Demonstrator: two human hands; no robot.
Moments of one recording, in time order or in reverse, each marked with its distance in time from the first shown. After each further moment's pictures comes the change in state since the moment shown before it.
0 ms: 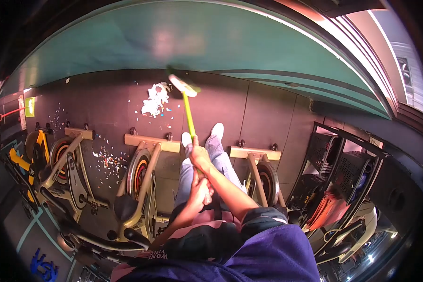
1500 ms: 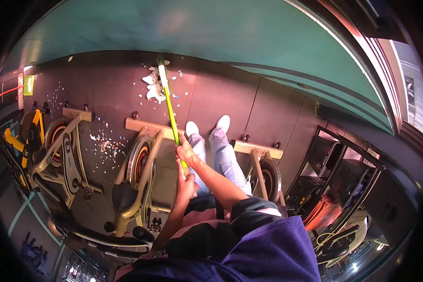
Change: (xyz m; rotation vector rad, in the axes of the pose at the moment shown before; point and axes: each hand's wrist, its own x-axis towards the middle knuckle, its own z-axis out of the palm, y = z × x) left_hand -0.001 0.020 -0.077 0.389 0.308 0.172; right_hand 0.020 -0.034 0.106 0.874 -0.288 -0.003
